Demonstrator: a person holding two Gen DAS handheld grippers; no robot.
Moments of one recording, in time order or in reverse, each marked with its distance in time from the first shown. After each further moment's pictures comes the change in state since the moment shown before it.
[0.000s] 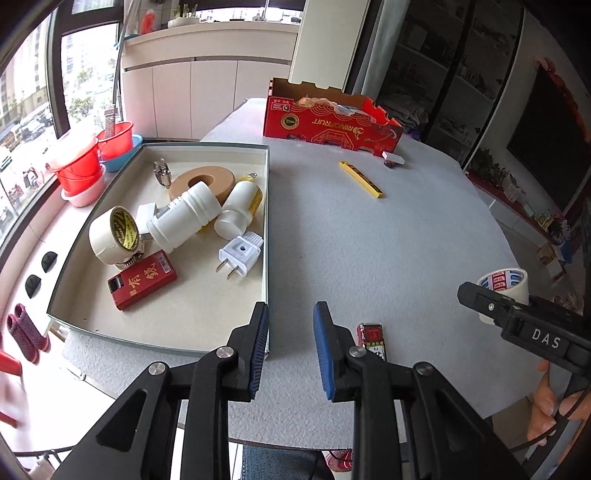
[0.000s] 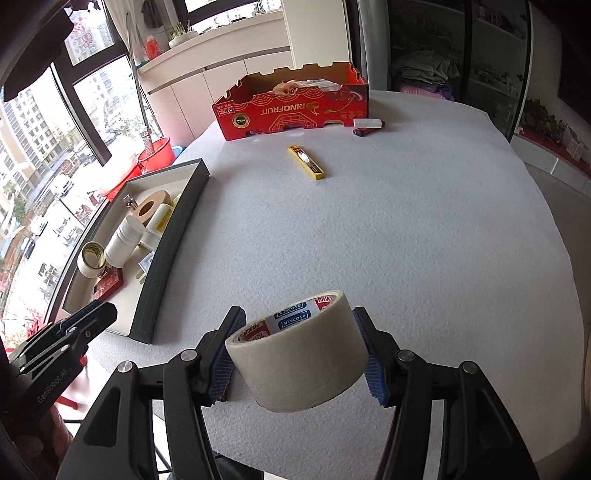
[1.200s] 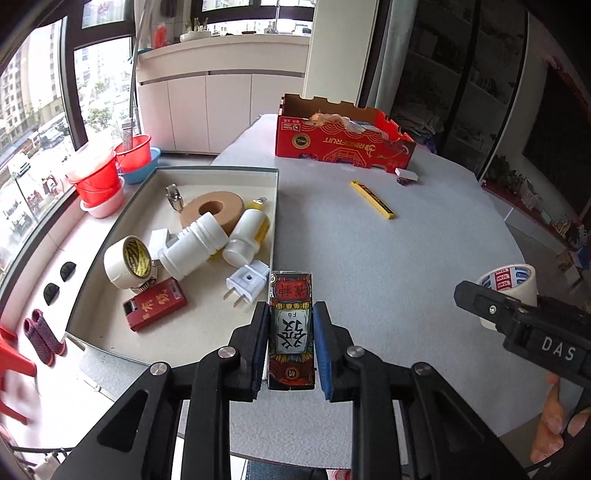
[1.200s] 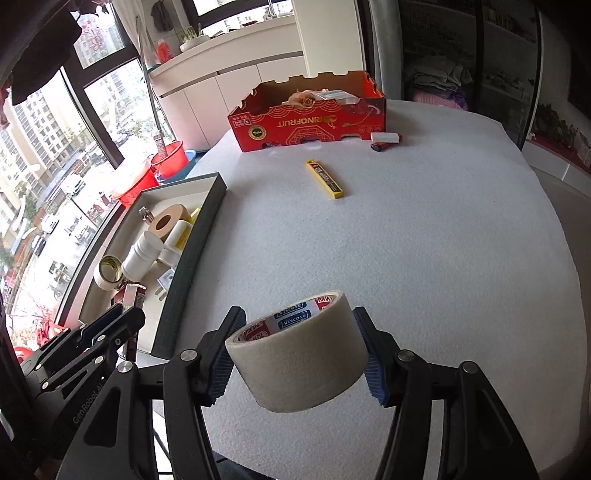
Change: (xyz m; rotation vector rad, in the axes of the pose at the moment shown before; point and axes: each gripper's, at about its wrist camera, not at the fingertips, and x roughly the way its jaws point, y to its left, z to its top) left arm -0.015 -0.003 0.024 -0.030 -0.069 0.101; right arm -0.011 0.036 0.033 -0.063 -0.027 0.076
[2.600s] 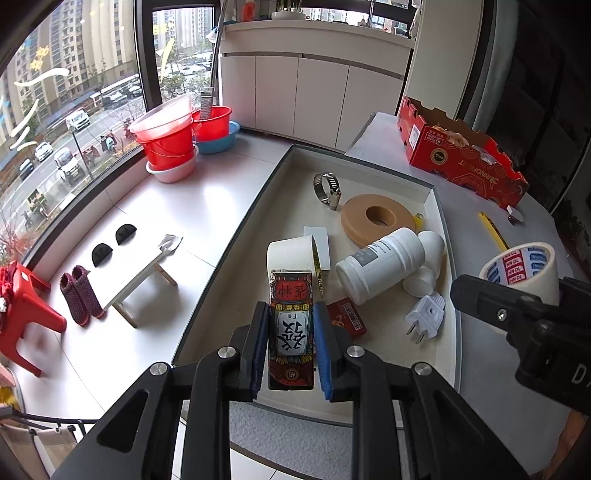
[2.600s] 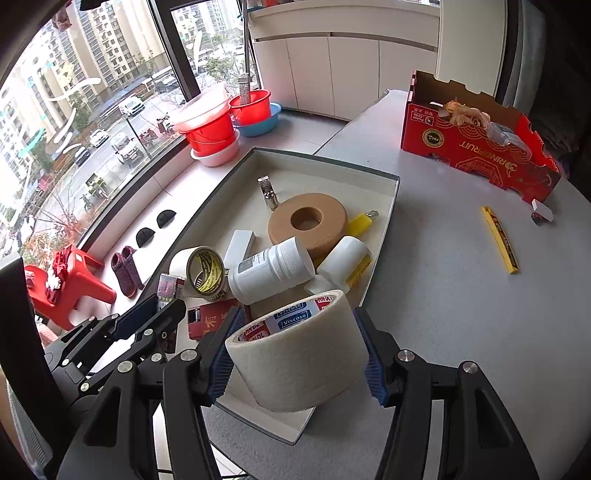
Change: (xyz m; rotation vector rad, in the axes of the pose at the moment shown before) left arm 0.035 0.130 0.008 -0.178 0.047 0.198; right arm 0.088 0.160 0.044 -0.284 0.129 0.122
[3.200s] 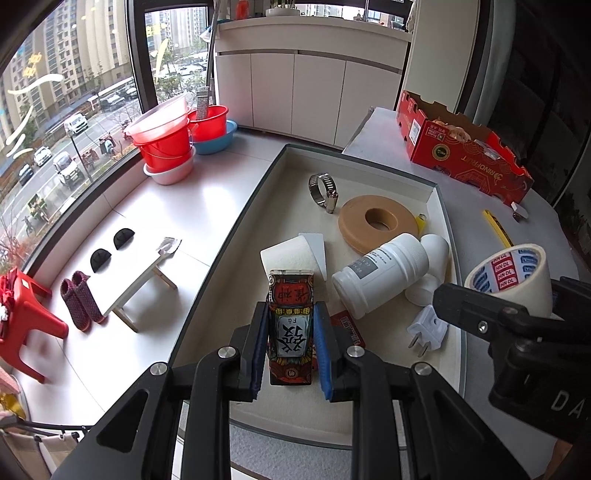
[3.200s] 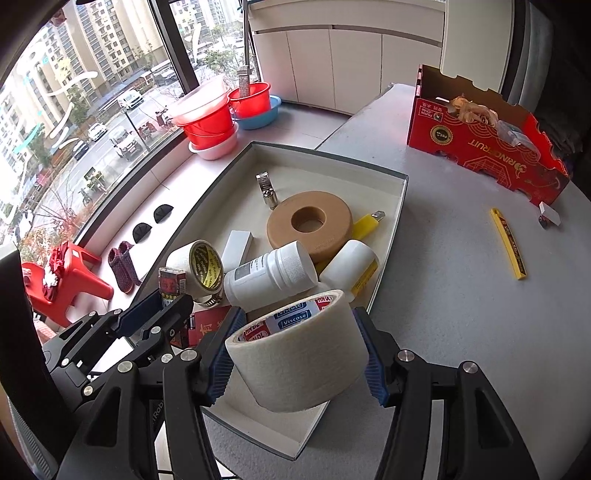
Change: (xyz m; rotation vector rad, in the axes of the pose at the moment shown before) left arm 0.013 -0.008 0.009 0.023 0.014 0.011; right arm 0.016 0.003 0.007 -0.007 0.032 -0.003
